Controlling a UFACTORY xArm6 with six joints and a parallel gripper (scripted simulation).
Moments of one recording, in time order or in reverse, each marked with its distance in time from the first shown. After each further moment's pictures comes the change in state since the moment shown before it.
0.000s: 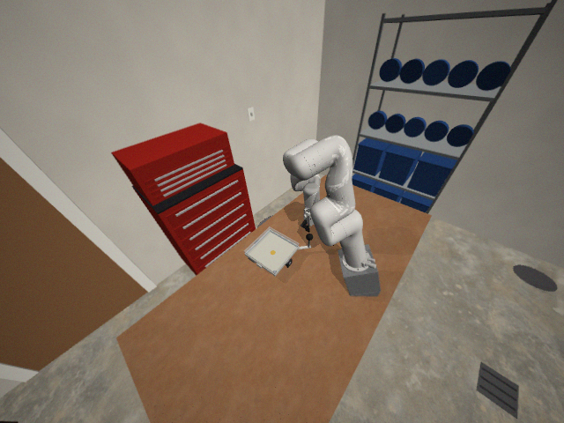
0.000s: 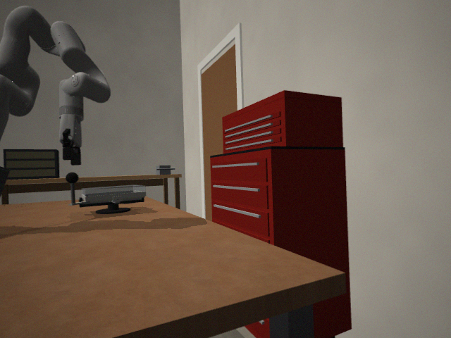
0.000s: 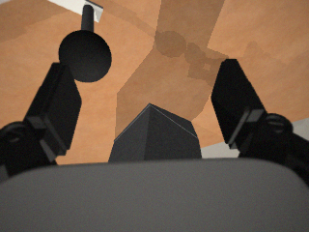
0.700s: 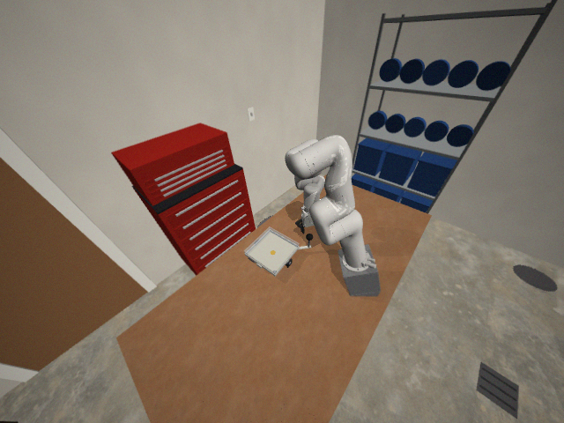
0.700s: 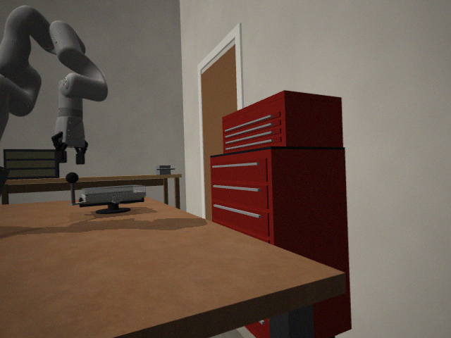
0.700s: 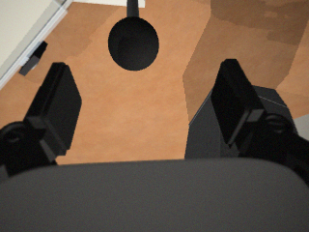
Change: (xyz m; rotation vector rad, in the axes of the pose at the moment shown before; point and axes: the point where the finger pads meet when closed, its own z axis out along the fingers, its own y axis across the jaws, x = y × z) arm -0.010 -0.030 -0.002 0.113 -0.056 0.414
